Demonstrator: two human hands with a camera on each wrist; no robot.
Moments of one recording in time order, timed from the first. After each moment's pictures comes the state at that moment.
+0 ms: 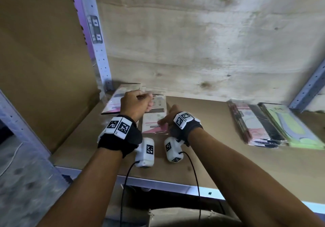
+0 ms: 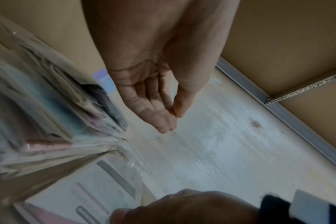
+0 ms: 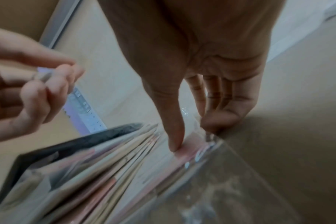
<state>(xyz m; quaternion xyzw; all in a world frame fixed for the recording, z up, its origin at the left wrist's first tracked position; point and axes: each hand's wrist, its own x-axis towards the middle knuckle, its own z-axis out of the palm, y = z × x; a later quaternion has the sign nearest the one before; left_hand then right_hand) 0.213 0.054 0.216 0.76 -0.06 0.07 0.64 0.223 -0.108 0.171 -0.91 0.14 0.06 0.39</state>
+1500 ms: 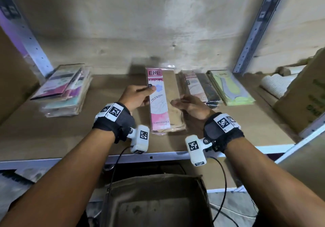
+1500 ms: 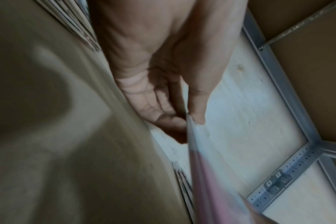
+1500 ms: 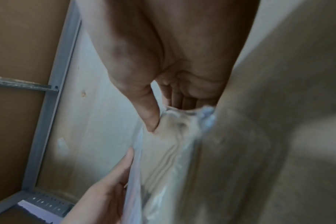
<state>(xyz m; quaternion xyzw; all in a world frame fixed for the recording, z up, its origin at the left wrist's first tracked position) 0.159 -0.100 0.173 0.72 -0.14 -0.17 0.66 0.054 -0.289 0.167 -0.75 0.11 -0.02 0.65</state>
